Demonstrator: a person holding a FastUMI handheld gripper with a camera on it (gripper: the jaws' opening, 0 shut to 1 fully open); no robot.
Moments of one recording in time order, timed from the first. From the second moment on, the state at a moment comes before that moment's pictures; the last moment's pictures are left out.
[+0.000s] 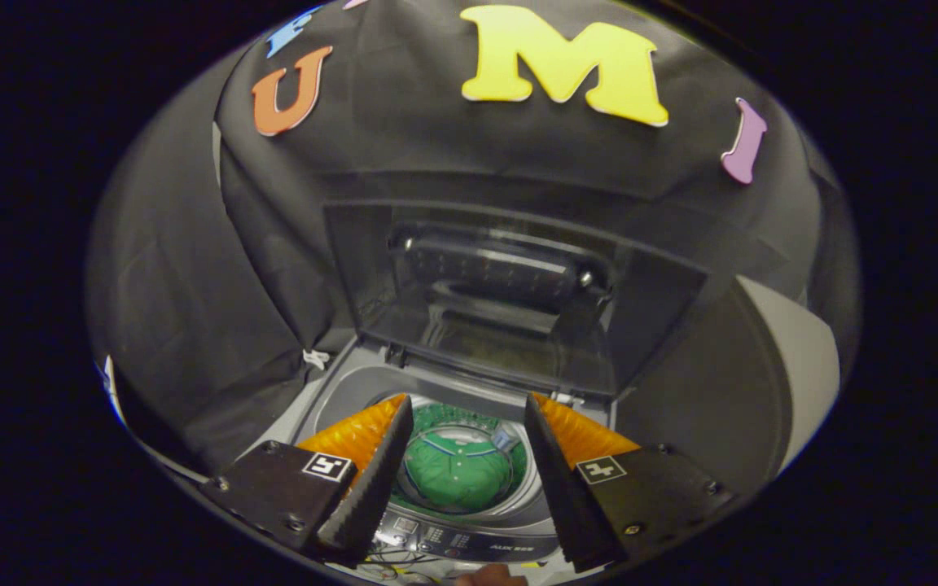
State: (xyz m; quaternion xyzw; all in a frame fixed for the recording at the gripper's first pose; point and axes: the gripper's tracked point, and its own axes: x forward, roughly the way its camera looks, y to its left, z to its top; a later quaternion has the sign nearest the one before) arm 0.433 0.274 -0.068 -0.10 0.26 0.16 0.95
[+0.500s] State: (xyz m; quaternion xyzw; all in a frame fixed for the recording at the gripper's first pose) arm 0.441 0.263 0.055 -0.07 0.18 0.14 0.97
